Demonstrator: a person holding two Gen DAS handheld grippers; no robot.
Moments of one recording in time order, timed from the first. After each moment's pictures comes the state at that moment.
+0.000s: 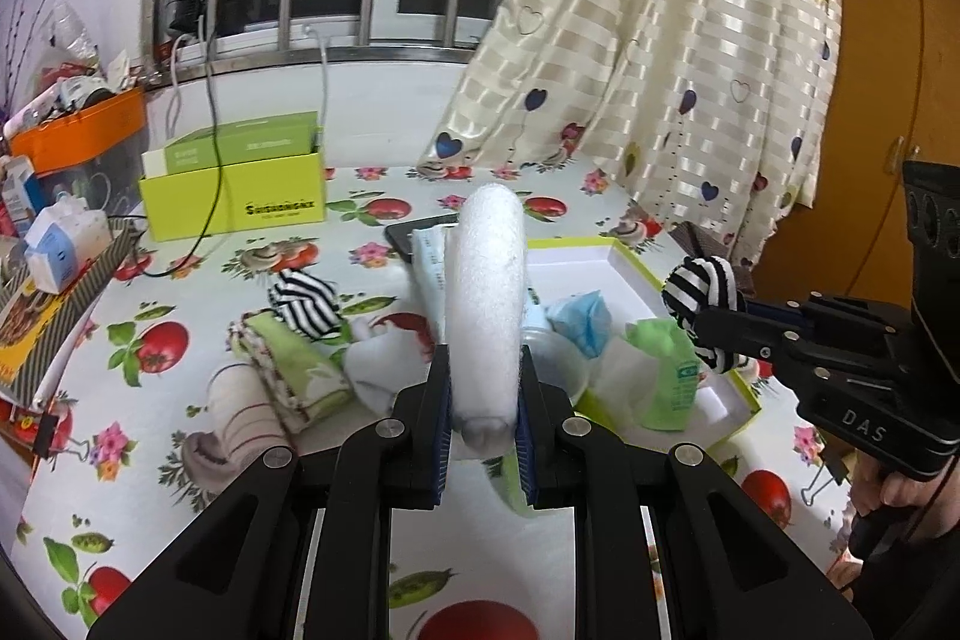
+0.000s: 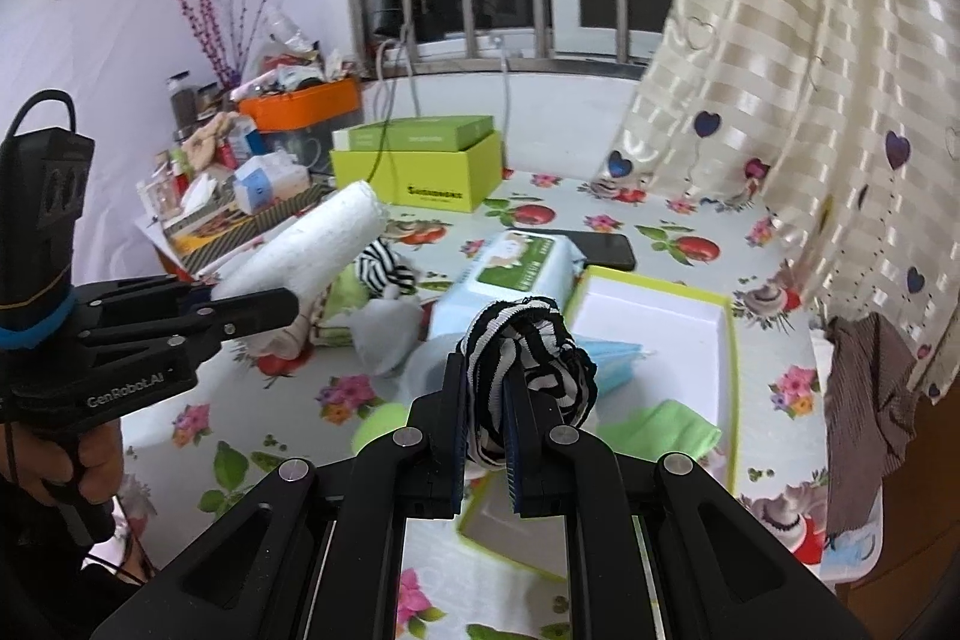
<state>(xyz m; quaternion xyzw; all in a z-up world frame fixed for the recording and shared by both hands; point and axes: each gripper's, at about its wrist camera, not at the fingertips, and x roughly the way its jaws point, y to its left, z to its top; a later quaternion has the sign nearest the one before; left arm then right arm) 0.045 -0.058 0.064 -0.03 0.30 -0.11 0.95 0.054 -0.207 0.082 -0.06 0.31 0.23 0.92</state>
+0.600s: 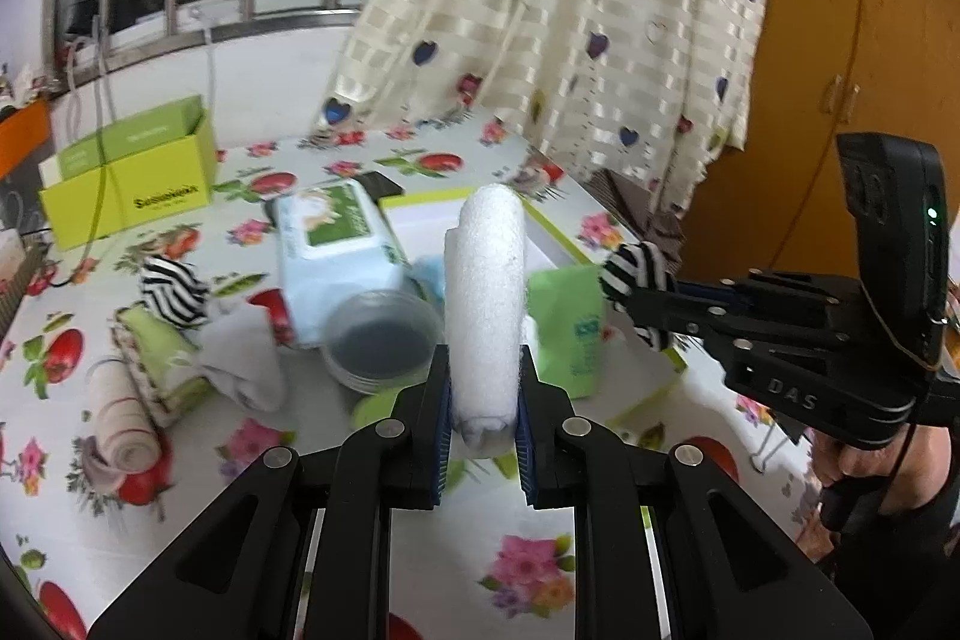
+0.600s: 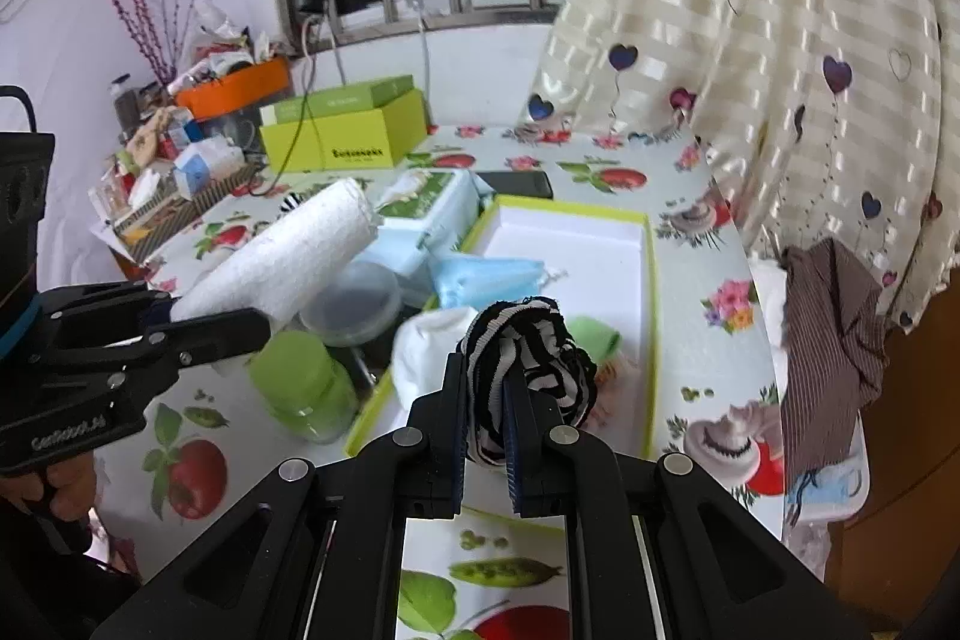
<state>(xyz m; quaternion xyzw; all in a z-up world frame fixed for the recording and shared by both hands) 0.049 -0.128 0.042 0.00 0.34 -0.21 0.92 0.052 -0.263 0.050 -0.04 0.35 0.17 0.92</state>
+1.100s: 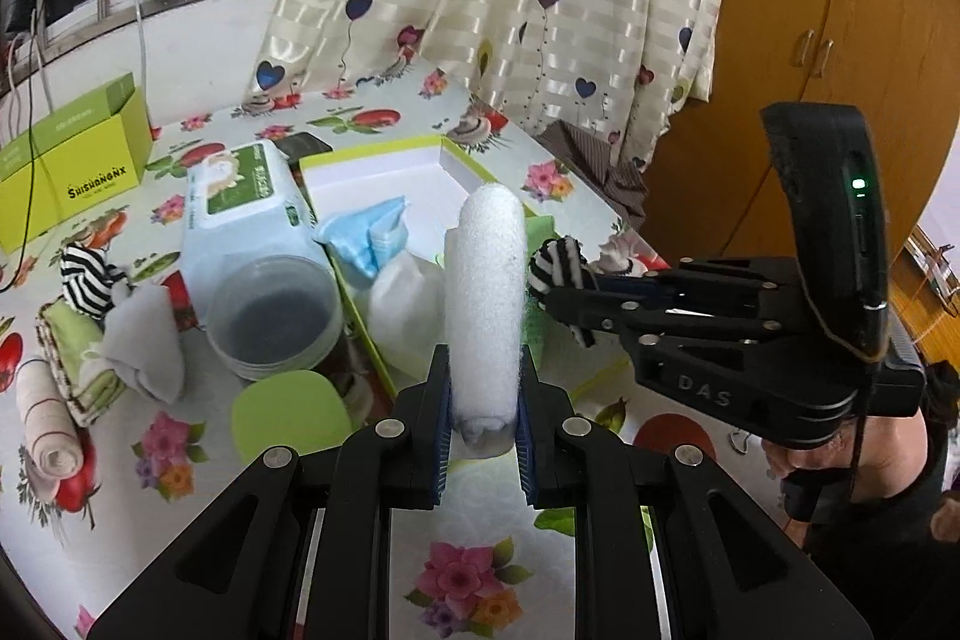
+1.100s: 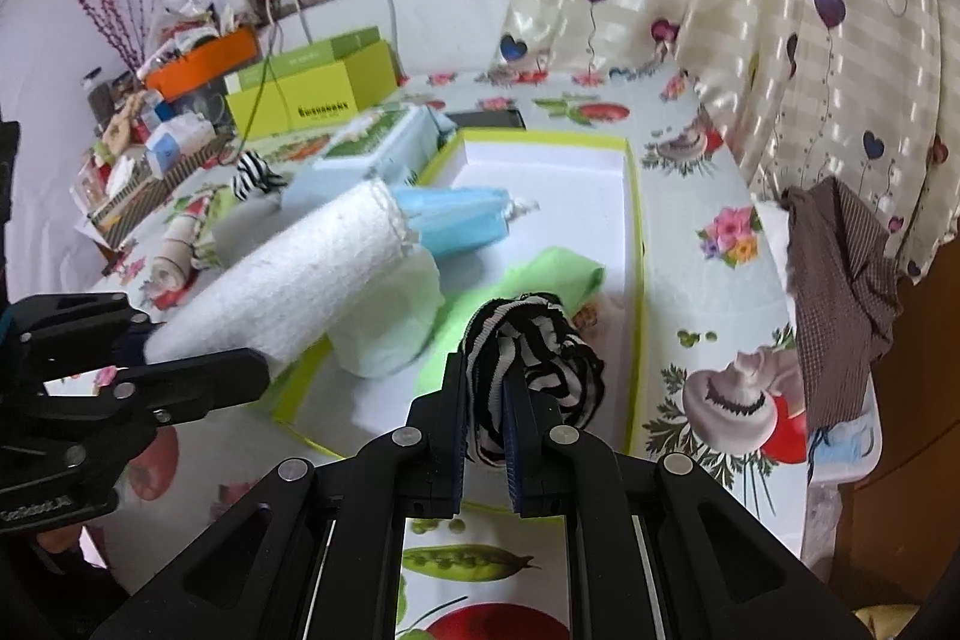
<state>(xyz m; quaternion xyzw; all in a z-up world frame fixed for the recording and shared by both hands) 0.061 -0.167 0.019 0.02 0.38 -0.25 0.89 0.074 -0.283 0.009 -0.02 0.41 0.15 0.90</state>
